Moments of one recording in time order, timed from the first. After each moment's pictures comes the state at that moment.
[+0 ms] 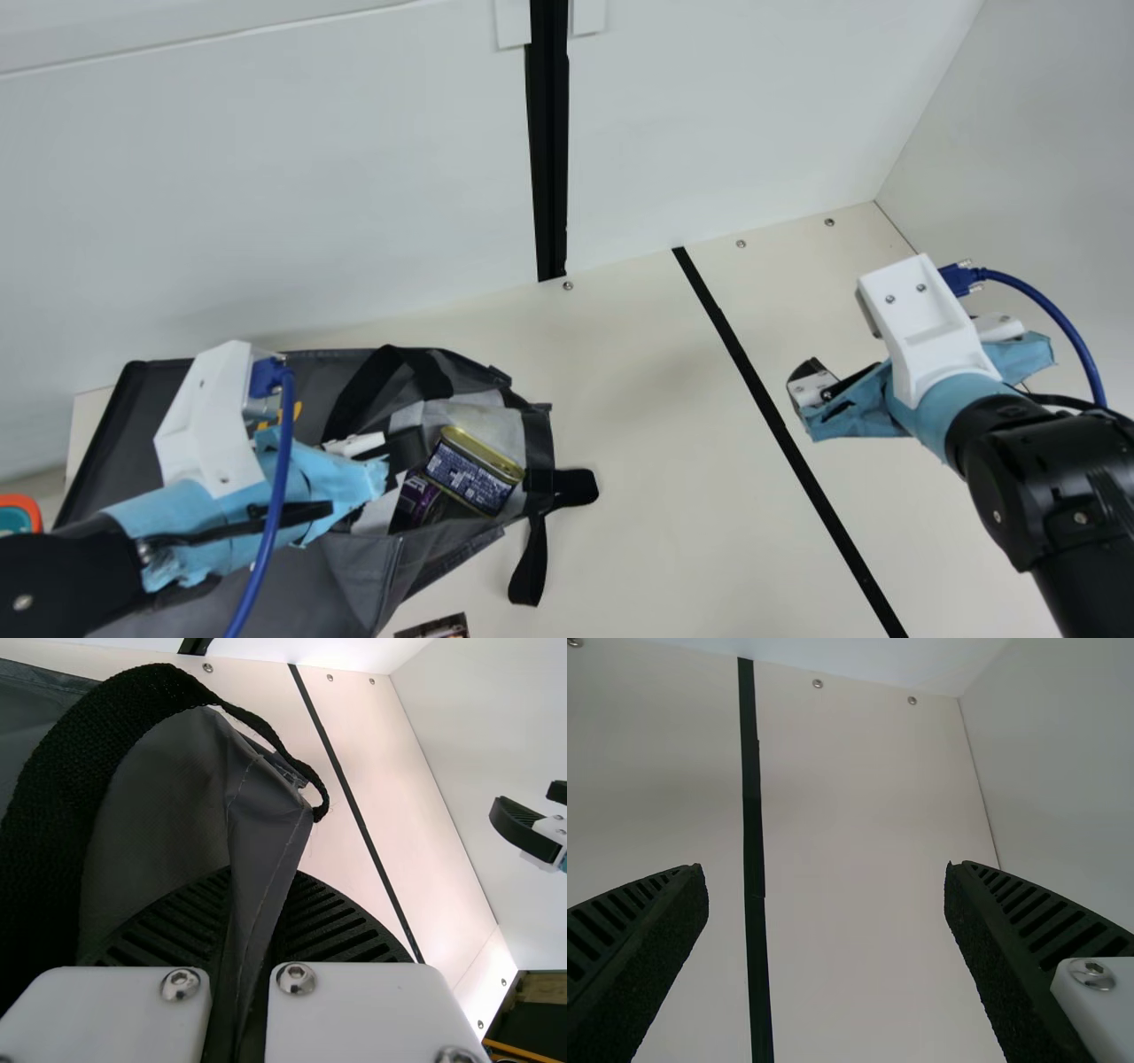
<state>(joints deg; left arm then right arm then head) -28.4 85.7 -73.9 -43.5 42.1 9.2 -10.9 61.4 -57.5 -16.1 41.7 -5.7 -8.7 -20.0</state>
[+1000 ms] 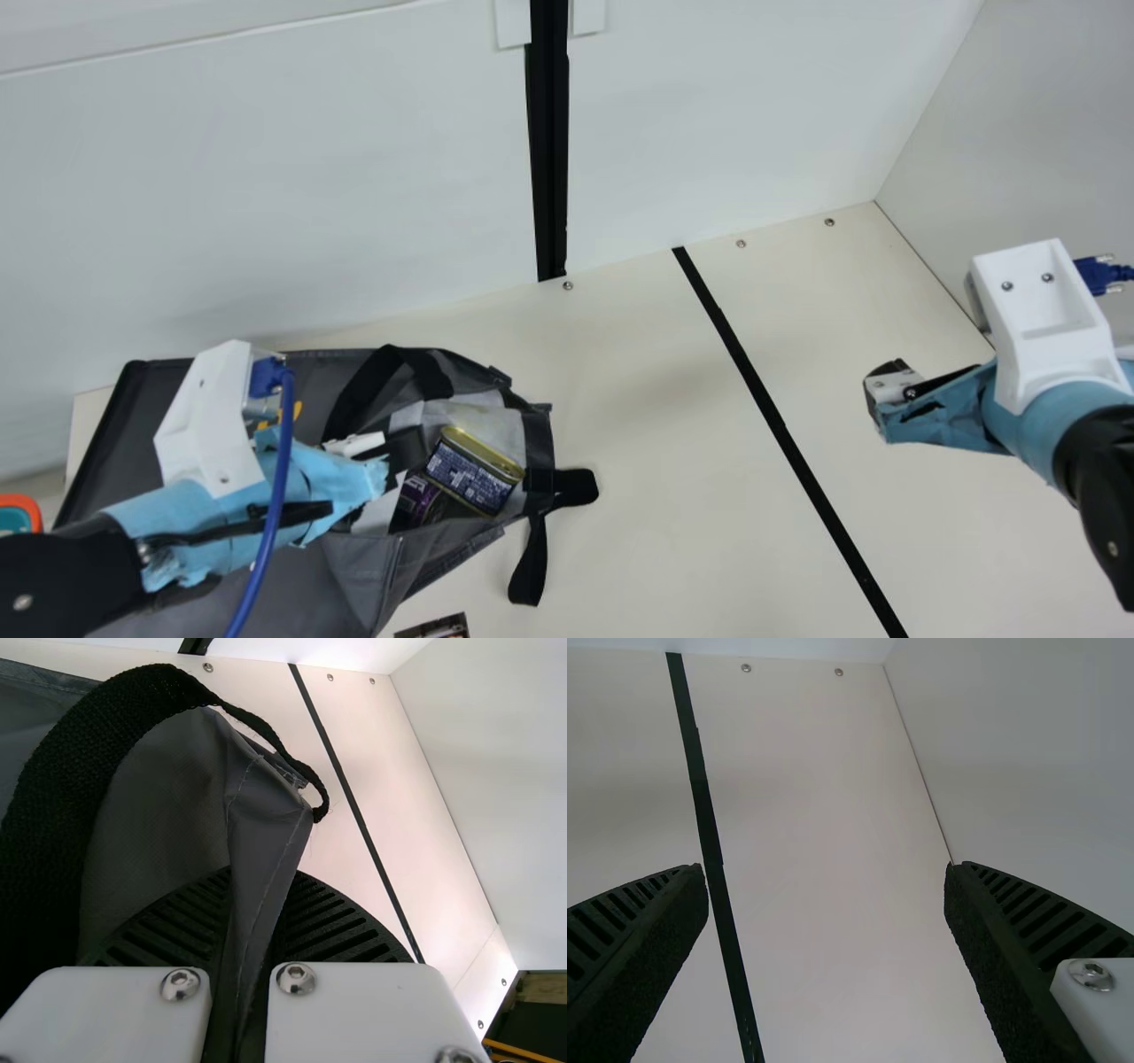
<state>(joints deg) -28.4 85.7 -73.9 -43.5 42.1 9.2 -13.7 56.6 -67.7 -17.7 58.4 -3.3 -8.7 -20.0</state>
